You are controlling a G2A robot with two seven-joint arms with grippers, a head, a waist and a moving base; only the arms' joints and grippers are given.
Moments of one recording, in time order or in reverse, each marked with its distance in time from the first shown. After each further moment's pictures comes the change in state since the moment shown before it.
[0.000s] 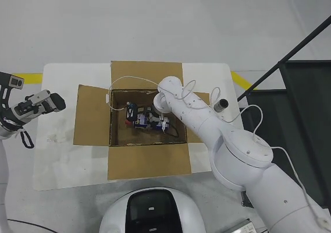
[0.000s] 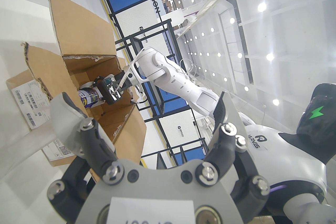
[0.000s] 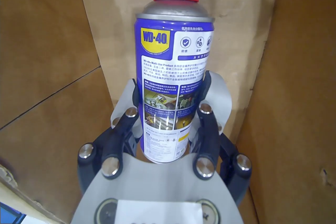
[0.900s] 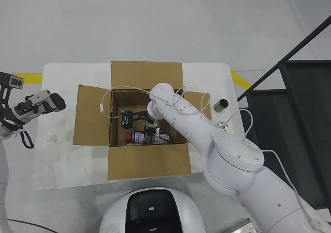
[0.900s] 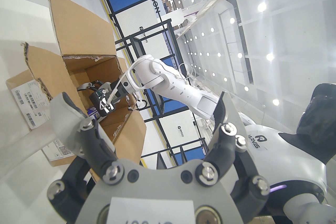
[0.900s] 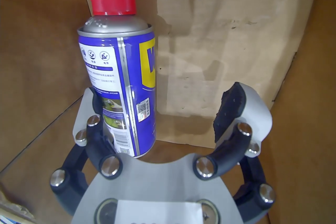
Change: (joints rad) left arm 0.000 0.000 0.000 0.000 0.000 0.000 0.000; right arm -0.025 -0.071 -0.006 0.037 -0.013 0.037 0.075
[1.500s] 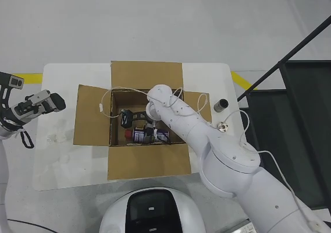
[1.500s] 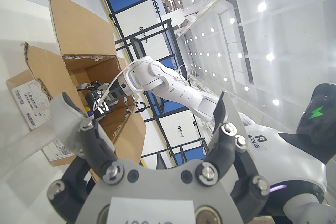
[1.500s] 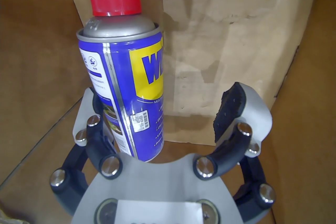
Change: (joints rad) left arm 0.000 0.000 0.000 0.000 0.000 0.000 0.000; right arm 0.004 -0.035 0.005 0.057 -0.013 0.069 0.016
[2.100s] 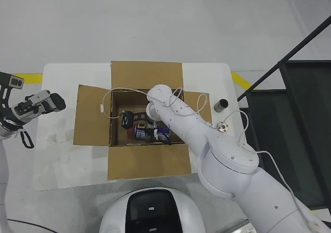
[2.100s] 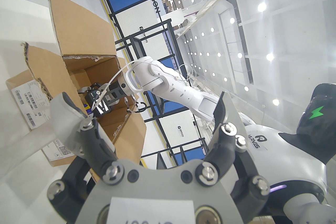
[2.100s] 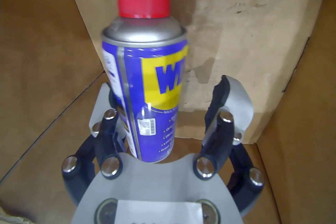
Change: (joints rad) left arm 0.000 0.000 0.000 0.000 0.000 0.000 0.000; right arm 0.001 -0.015 0.016 0.022 0.012 -0.027 0.041
